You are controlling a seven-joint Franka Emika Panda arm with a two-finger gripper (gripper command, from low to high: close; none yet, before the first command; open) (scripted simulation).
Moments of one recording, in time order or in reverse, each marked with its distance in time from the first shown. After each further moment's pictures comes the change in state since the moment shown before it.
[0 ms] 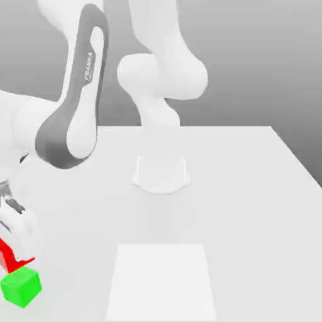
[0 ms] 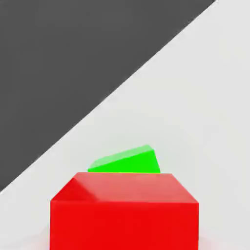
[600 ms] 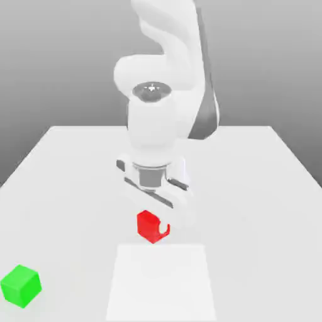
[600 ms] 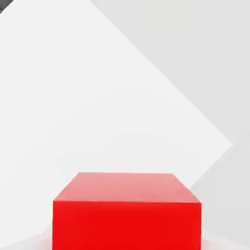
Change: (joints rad) arm 0.309 -0.400 0.115 -0.496 -0.060 0.096 0.534
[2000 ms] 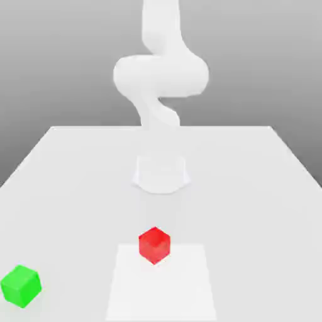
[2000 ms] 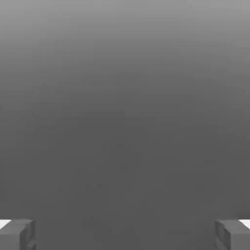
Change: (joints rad) arm 0.131 -0.678 -0.006 0.483 -0.002 -0.437 -0.565
